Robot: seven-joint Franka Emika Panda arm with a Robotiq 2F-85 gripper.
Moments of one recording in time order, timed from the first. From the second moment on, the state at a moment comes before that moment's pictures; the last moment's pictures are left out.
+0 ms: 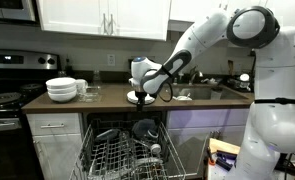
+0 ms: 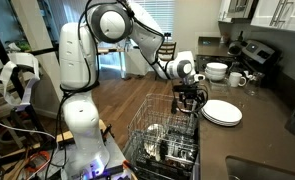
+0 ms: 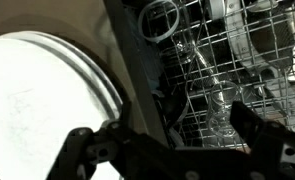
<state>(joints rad) -0.03 0.21 -0.11 -2.13 -0.45 2.42 -0.09</state>
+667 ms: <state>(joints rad) 0.01 0.12 -0.09 -2.14 -0.59 2.43 -0.07</state>
